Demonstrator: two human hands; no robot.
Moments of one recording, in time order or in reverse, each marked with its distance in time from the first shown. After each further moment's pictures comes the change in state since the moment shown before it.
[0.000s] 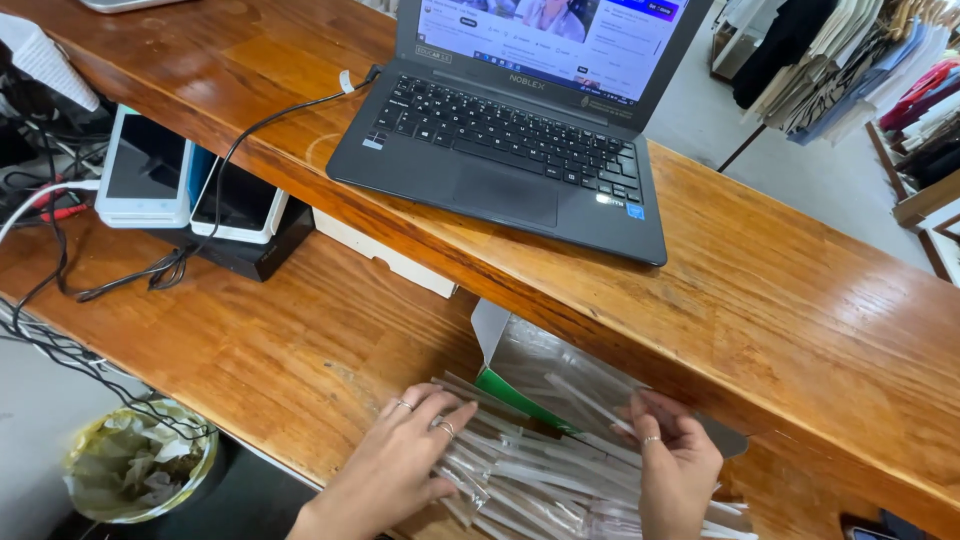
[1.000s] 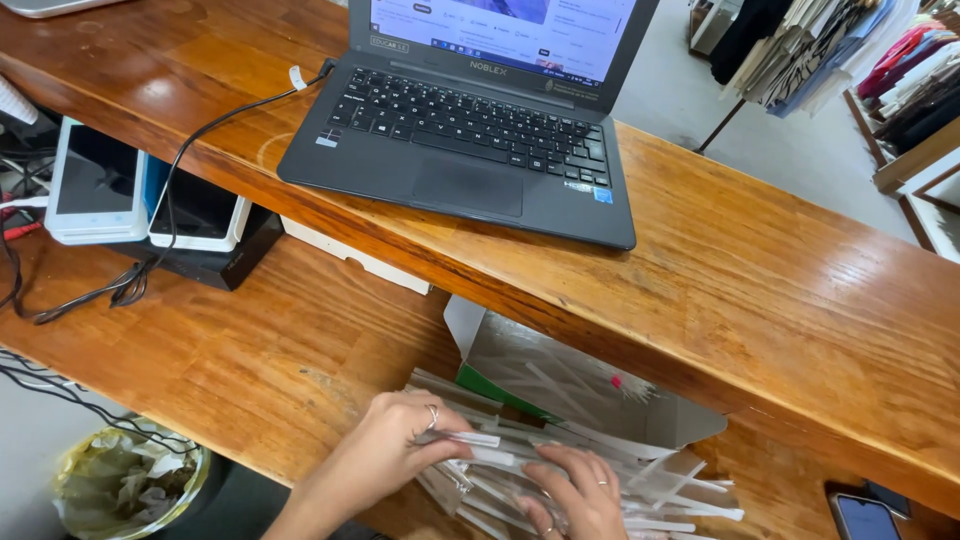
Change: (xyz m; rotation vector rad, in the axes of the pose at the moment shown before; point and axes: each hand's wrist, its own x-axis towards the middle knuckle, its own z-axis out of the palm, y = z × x) left_hand 0.027 0.016 -0.036 -0.520 0.107 0.022; right_hand -0.046 0.092 -0.042 -0.806 -0.543 -0.812
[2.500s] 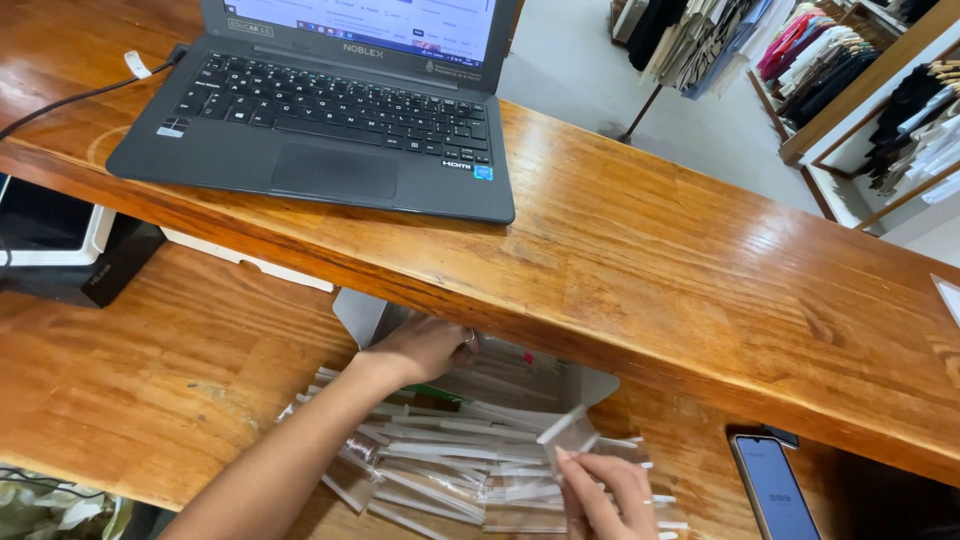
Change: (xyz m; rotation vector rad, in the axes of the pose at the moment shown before) left_hand 0.164 0.002 0.076 0.432 -0.591 -0.233; right_hand -0.006 -0.018 -0.104 -0.157 0.607 0.041
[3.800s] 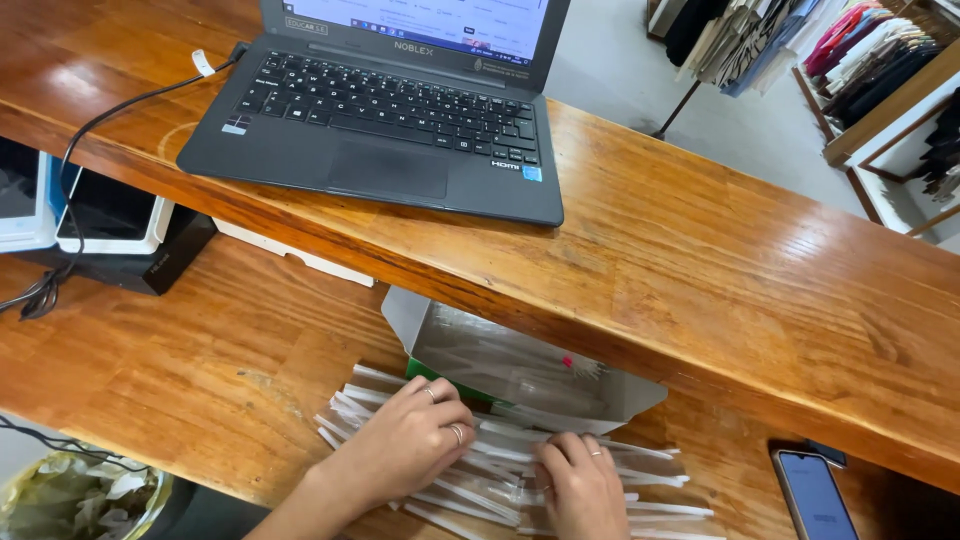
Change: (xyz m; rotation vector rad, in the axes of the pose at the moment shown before) left_hand -0.108 -0.019 0.069 0.206 0.670 0.595; right_hand -0.055 0.057 0.070 -0.136 -0.714 -0.058
